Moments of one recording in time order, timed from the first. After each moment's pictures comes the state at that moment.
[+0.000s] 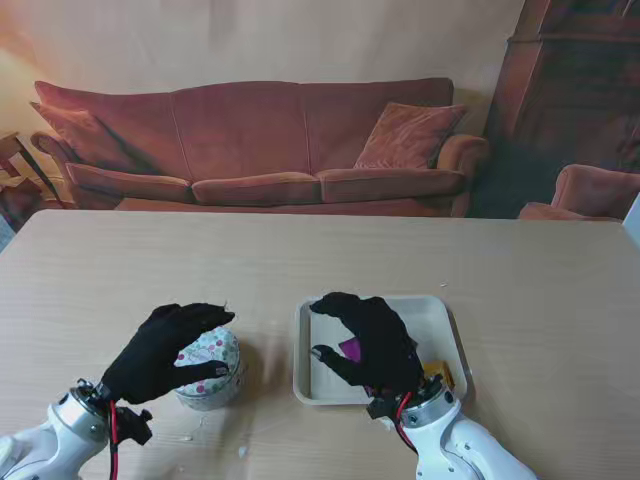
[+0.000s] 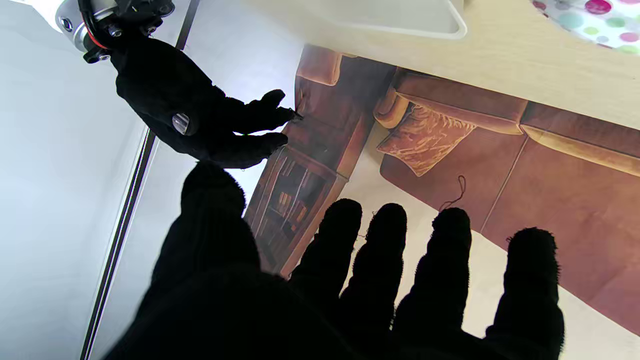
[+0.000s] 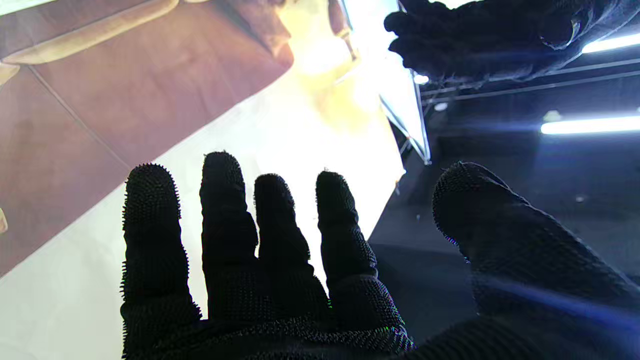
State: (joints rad) left arm 2.05 -1.10 -1.61 -1.92 0.68 -0.64 0.09; right arm -1.77 -1.14 1.10 -1.71 -0.92 -0.43 -0.66; left_hand 0.87 -0.12 -0.02 -0.05 0.59 0.30 0.16 0.33 0.63 0.29 0.13 0.31 0.47 0.35 0.22 0.45 0.07 0.54 0.63 0.54; right_hand 0.36 -0.40 0.83 -0.07 0.56 0.10 0.56 0.39 0.70 0.19 0.42 0.26 0.78 0.19 0.35 0.25 0.43 0.33 0.96 0.35
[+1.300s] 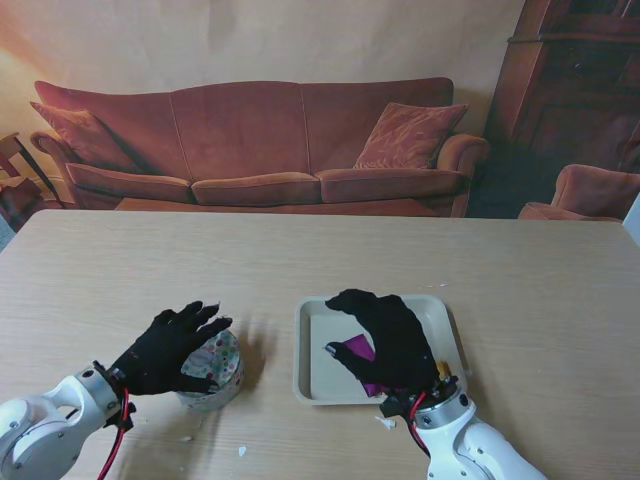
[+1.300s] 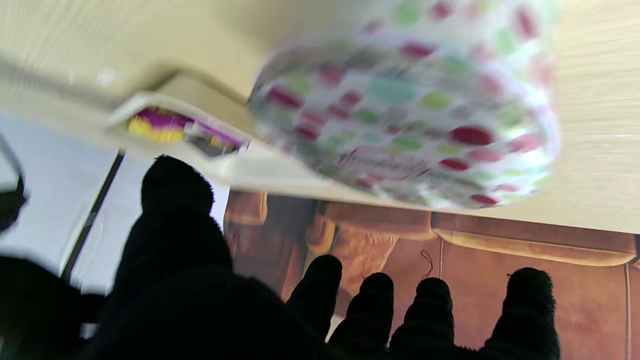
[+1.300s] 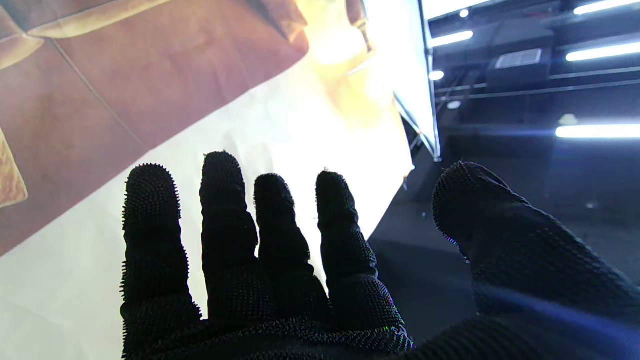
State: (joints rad) left arm 1.88 -1.04 -1.57 -1.75 0.93 -0.54 -0.15; right arm -1.81 -1.14 1.16 -1.74 -0.95 -0.42 -0.68; left_hand 0.73 -0.18 0.00 -0.03 0.18 0.21 0.05 0.33 0.13 0.21 0.02 0.26 0.05 0.20 0.04 0.34 -0.05 0.48 0.29 0.56; right_hand 0.36 -0.40 0.83 -0.07 0.56 0.10 0.56 0.38 0.70 0.19 0.42 0.26 0.78 0.19 0.35 0.25 0.43 0.33 0.96 0.35
